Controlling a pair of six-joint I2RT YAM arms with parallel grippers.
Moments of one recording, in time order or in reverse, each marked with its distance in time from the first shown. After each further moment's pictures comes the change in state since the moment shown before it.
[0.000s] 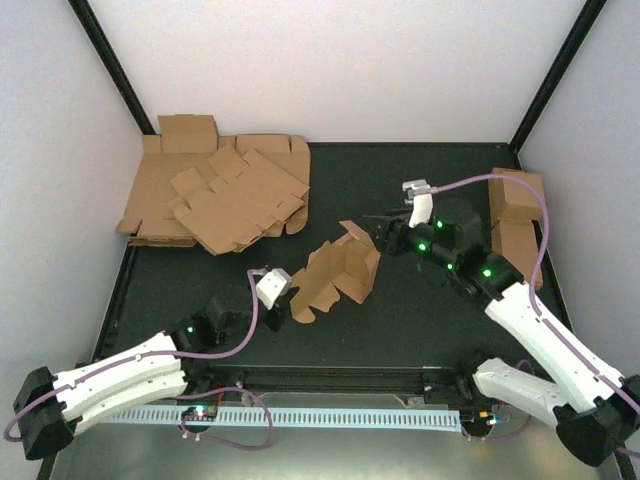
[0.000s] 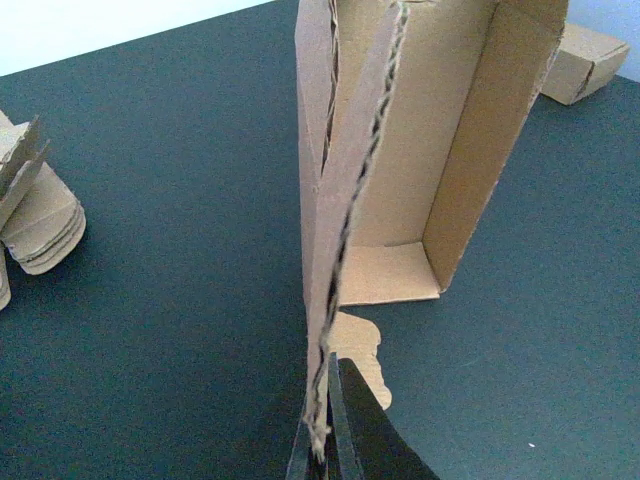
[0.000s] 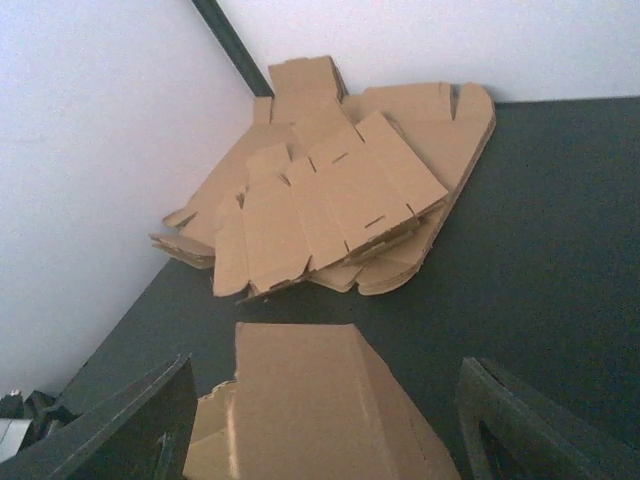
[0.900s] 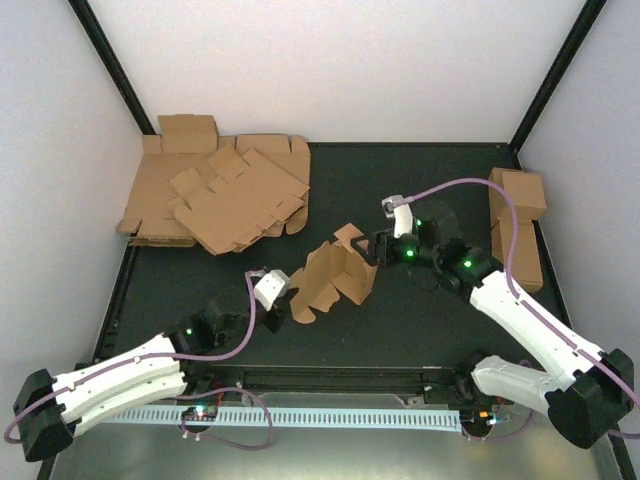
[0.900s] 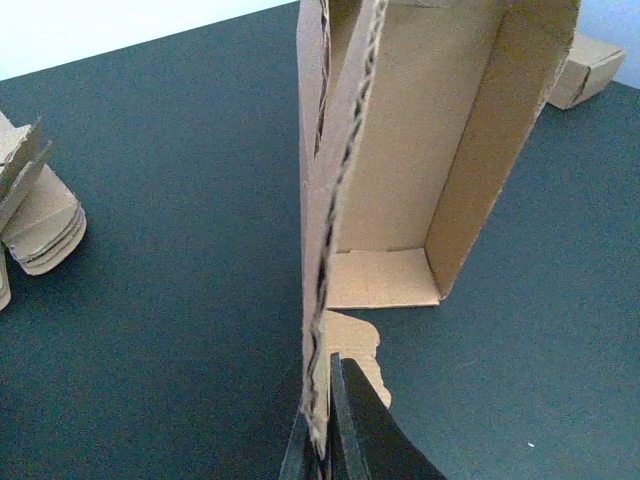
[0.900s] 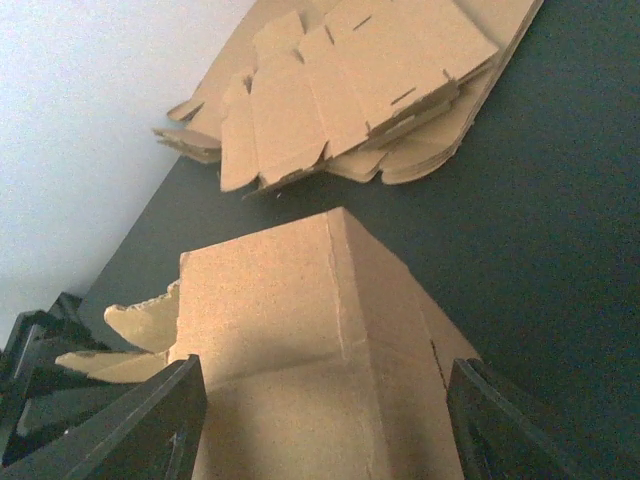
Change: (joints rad) left arm 0.000 -0.026 -0.025 0.016 0.000 0.000; right arm -0.001 0.133 -0.015 -0.062 -0.143 -0.004
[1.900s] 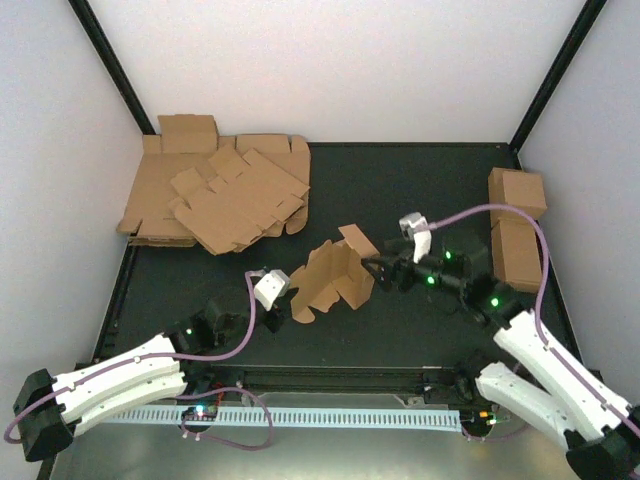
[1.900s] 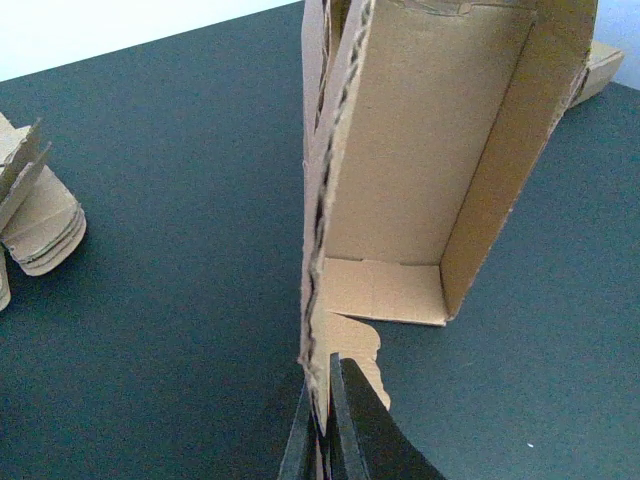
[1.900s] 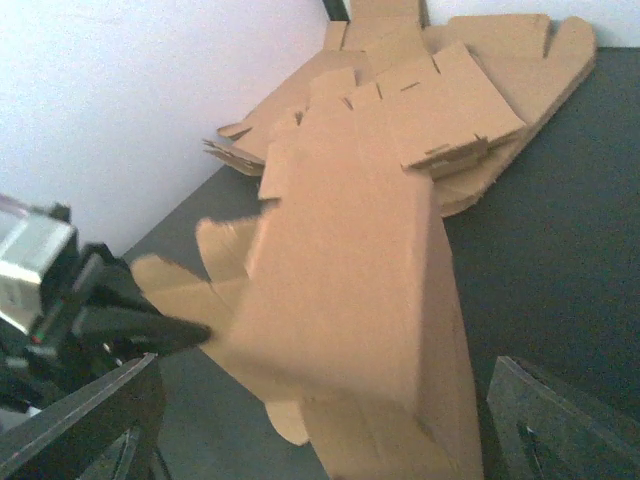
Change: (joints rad) left arm 0.000 0.000 0.000 0.000 0.001 0.000; right arm 0.000 -0.259 -0.139 0.024 -0.055 -0.129
